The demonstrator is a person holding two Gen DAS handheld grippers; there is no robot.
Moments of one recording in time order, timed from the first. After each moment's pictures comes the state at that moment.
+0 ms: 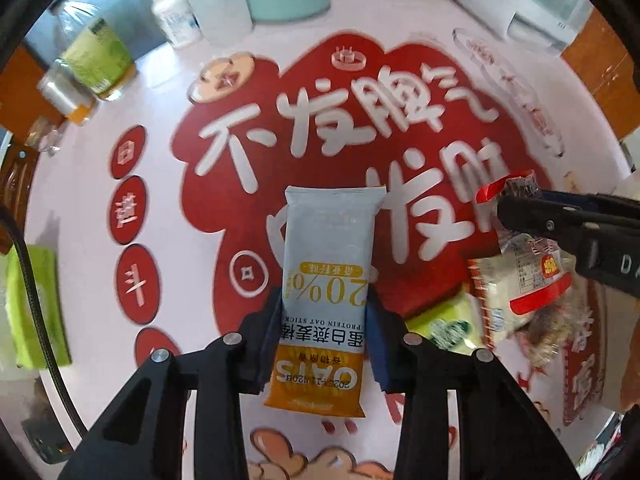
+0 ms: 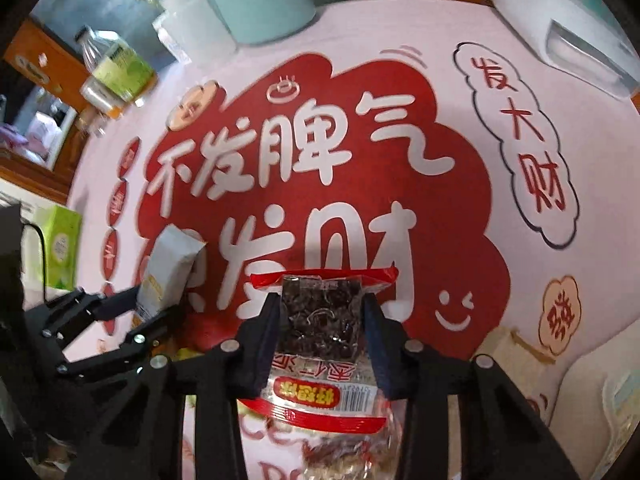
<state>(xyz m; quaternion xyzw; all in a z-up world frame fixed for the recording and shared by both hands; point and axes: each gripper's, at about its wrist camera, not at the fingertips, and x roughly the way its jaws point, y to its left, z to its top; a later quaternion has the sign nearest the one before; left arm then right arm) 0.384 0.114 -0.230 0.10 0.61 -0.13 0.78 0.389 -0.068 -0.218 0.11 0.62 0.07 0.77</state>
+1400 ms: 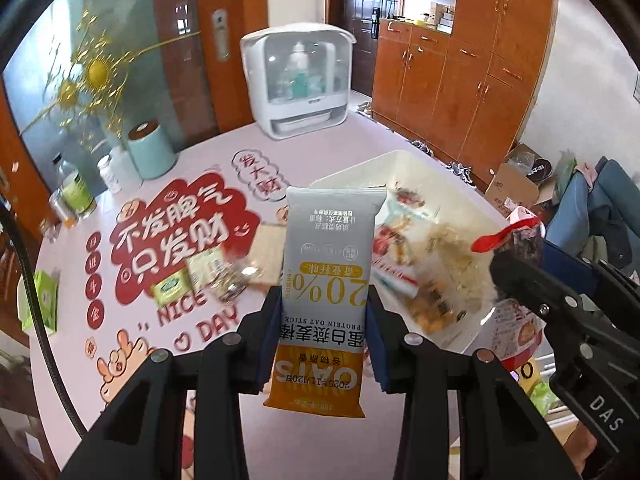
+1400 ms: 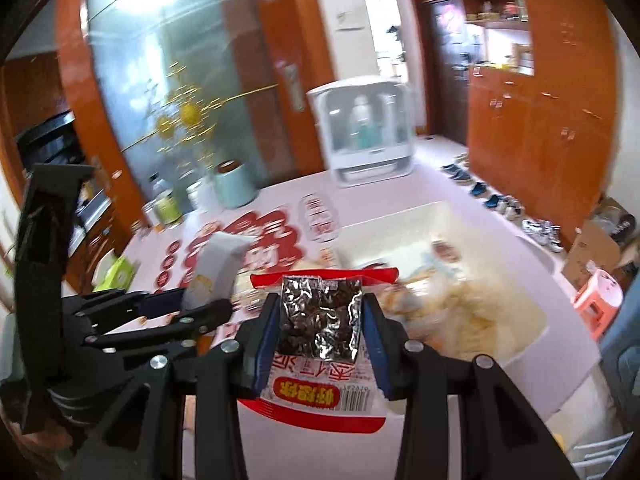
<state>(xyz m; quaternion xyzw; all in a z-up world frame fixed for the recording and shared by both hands) 0.072 -0.069 -0.035 0.12 0.42 -0.26 0.86 0.004 -0.189 -0.017 0.11 0.34 -0.07 0.93</state>
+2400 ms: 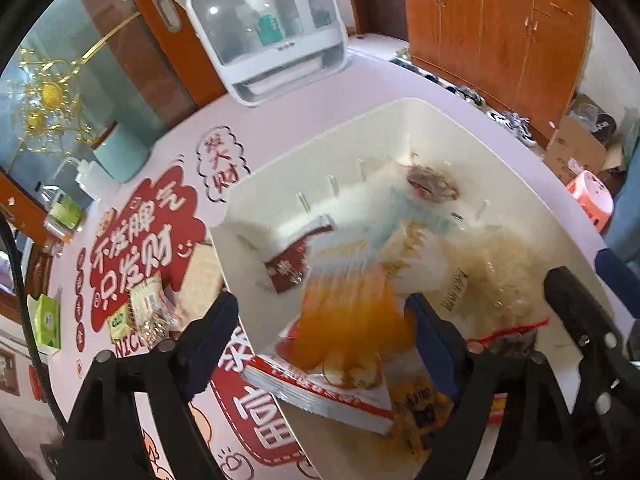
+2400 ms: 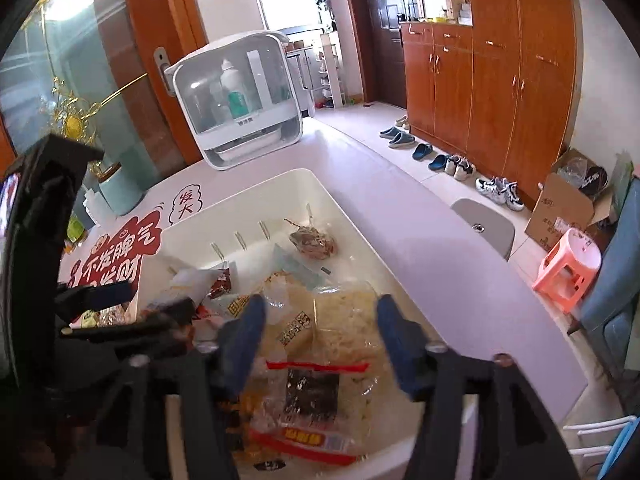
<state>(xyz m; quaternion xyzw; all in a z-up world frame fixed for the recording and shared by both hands) 0.153 -0.263 -0.141 0.21 0.47 -0.16 0.84 0.056 -0.374 -0.123 0.16 0.38 -0.15 0.90</state>
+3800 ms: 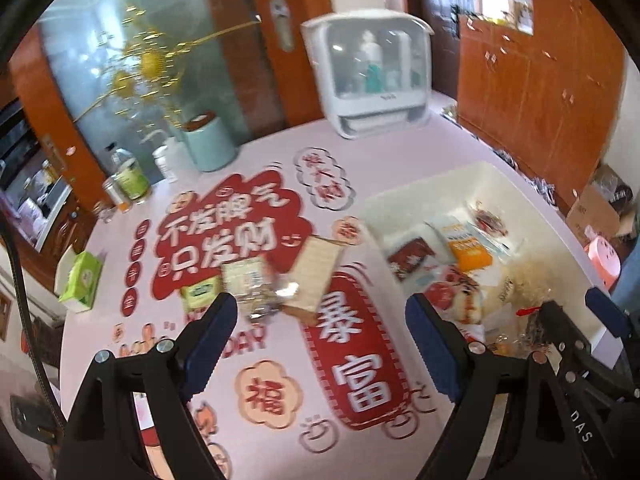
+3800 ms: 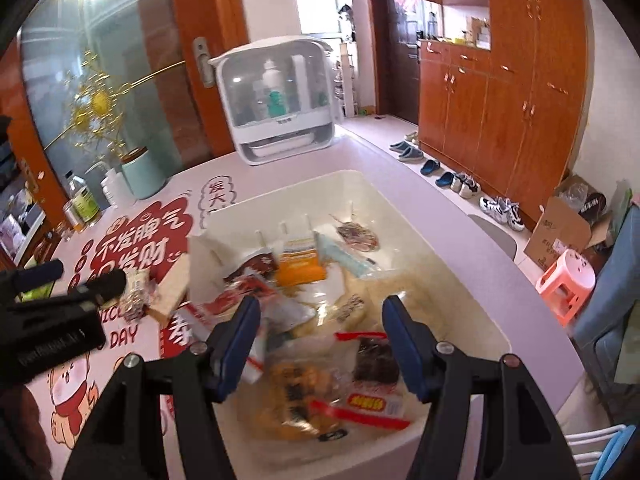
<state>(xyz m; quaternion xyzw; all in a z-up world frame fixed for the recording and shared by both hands) 0.118 -0.104 -0.060 0.12 0.41 -0.10 0.90 0.044 -0.292 -0.098 0.10 0.37 -0.14 0.91</state>
